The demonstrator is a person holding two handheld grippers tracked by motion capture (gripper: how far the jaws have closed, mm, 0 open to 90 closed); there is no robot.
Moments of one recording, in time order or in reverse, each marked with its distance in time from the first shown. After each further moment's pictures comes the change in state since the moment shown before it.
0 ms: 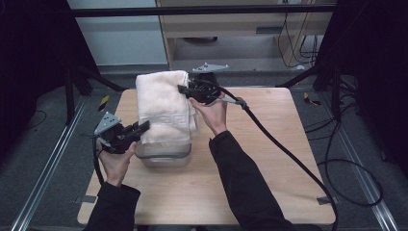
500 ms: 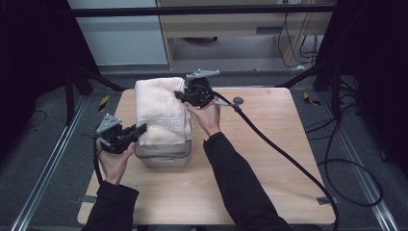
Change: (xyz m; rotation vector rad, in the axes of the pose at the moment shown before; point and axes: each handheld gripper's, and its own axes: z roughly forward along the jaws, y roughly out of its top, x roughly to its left) left arm 0.017 -0.013 0.009 0.067 0.042 -0.008; right arm -0.003 -0.019 0.032 0.056 -0.007 0.018
